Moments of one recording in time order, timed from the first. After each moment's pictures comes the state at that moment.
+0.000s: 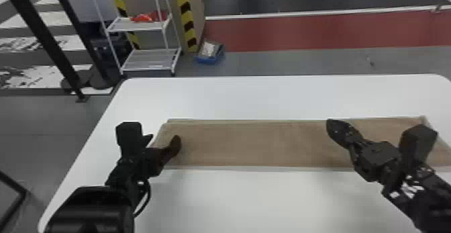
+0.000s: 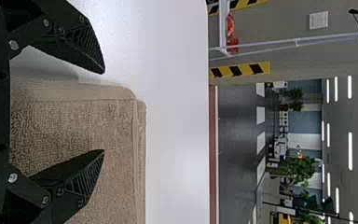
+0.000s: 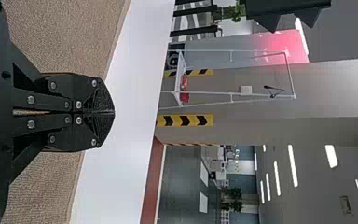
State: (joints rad) left arm 0.11 0.13 0.11 -1.68 0.08 0.42 -0.08; right arm 0.05 -0.11 -0.05 -1.50 -0.07 0.00 0.56
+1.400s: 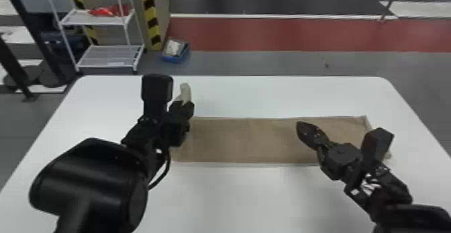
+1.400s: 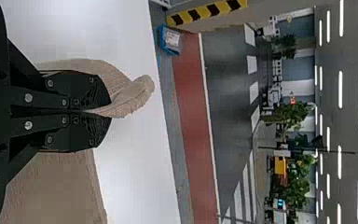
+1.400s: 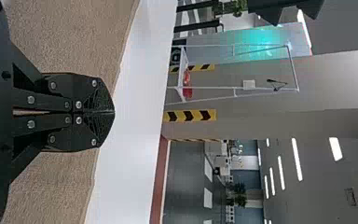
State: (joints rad) left arm -0.02 0.08 -0.22 -2.01 0.05 0.83 0.04; right arm 0.07 -0.11 -0.12 -1.48 -0.09 -0.01 0.60
